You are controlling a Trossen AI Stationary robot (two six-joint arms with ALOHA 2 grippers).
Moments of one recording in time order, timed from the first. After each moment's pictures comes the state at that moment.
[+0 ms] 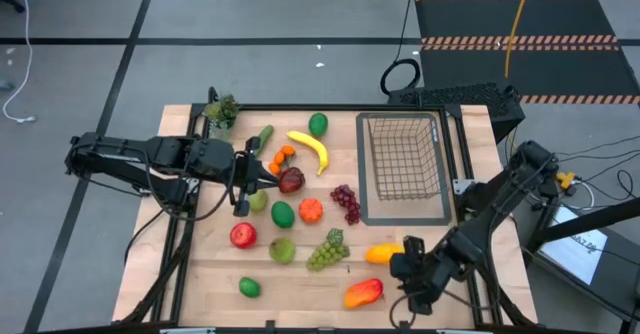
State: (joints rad) left arm -0.13 1.08 1.14 -0.57 -0.06 0.10; right arm 0.80 1.51 1.18 -0.78 0.09 0.91
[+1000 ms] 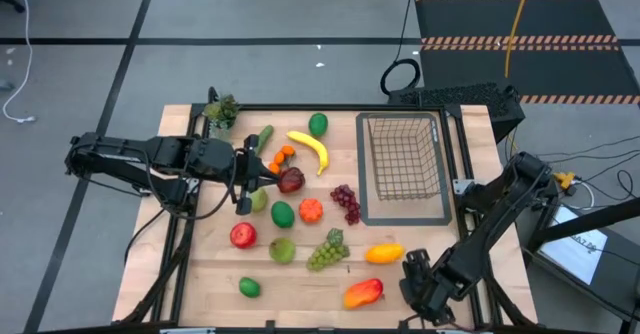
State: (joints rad) left arm -0.13 1.08 1.14 -0.57 -0.11 0.04; right arm 0.88 1.64 1.18 -0.88 -0.11 0.66
